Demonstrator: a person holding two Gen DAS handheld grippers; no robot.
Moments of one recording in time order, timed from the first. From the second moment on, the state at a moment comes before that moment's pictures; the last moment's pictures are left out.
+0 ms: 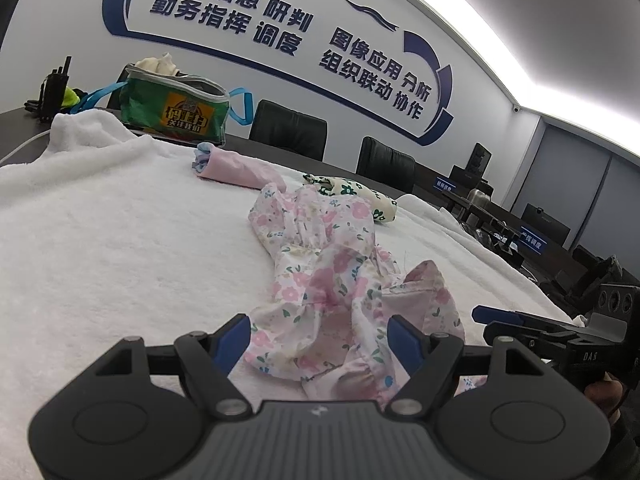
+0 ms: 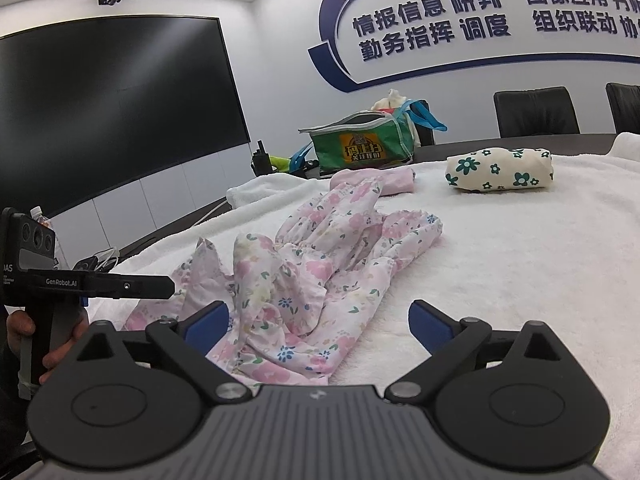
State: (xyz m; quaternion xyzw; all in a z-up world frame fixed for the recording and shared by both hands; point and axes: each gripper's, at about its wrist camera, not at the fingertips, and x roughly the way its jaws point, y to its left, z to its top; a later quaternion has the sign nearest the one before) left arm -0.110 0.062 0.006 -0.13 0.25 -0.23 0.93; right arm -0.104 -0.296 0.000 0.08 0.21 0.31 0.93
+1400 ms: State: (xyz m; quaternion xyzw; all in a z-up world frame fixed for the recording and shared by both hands) left arm -0.112 0.061 0.006 -0.13 0.25 -0.24 0.93; right arm -0.103 -0.300 0.000 0.08 0.21 0.30 0.93
